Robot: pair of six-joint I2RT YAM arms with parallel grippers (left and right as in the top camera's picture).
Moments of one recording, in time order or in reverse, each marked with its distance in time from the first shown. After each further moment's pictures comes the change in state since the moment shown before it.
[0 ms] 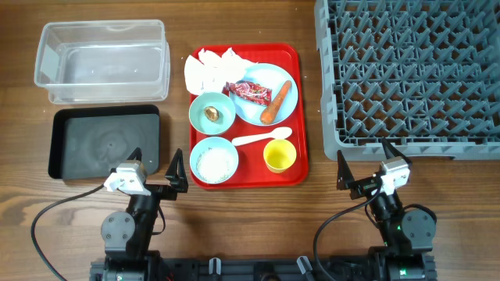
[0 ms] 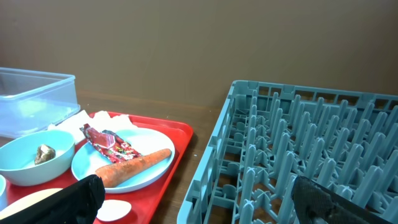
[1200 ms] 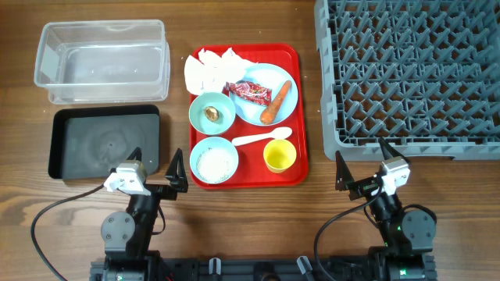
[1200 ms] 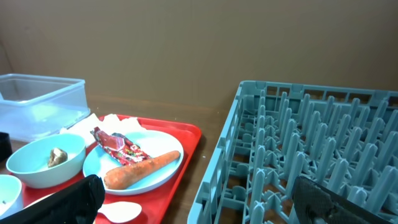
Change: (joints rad) left arm 0.000 0.002 0.000 0.011 0.001 0.000; right arm 0.000 0.000 0.000 0.010 -0.027 0.038
